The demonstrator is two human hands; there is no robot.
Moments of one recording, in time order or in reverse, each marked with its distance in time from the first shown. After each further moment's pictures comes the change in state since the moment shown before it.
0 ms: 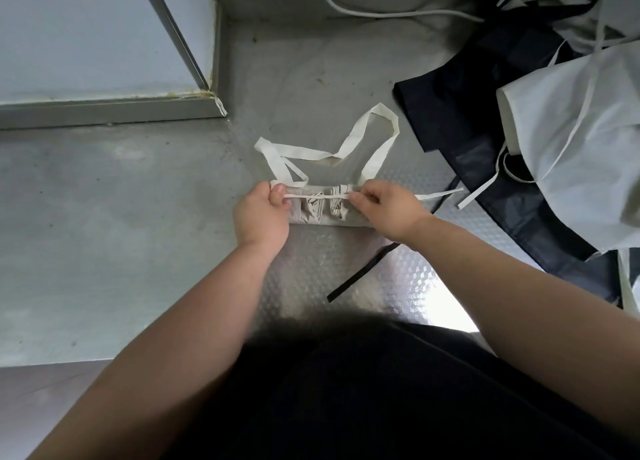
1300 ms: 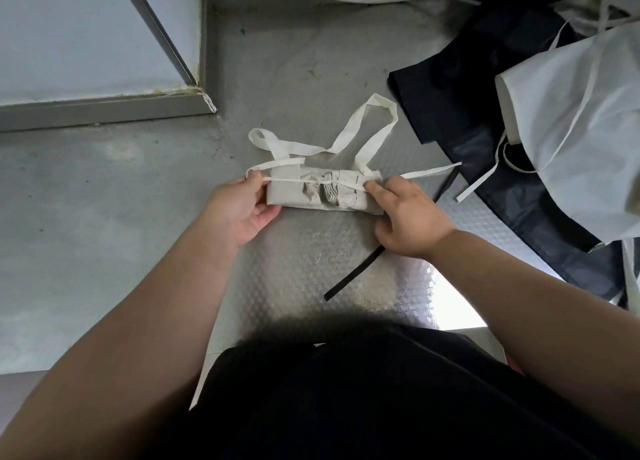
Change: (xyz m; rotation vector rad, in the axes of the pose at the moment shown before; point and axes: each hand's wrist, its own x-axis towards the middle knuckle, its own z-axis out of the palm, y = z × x) left_hand 0.024 0.016 -0.021 -0.713 -0.276 -0.580; right_hand 0.000 0.056 0.001 -0.532 0.139 -0.392
